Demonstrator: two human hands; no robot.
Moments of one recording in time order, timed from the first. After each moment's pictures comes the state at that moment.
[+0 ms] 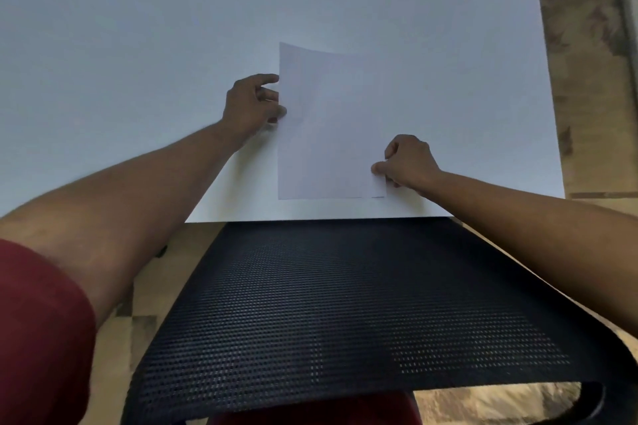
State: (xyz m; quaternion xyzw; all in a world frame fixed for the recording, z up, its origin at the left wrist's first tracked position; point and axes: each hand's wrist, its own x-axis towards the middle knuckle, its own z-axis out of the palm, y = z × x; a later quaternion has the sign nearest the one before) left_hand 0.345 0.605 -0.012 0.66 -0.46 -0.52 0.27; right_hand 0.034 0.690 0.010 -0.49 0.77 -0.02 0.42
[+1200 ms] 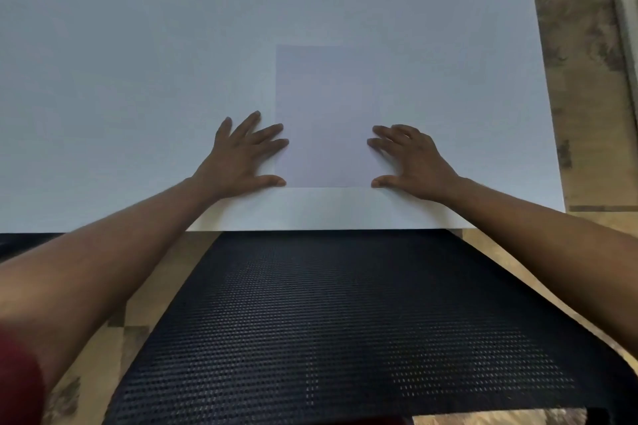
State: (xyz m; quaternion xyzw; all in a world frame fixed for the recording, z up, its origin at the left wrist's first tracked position) left_hand 0.391 0.669 -0.056 0.49 -0.85 -0.18 0.00; right_hand -0.013 0.680 -0.017 -0.81 0.54 0.04 0.24
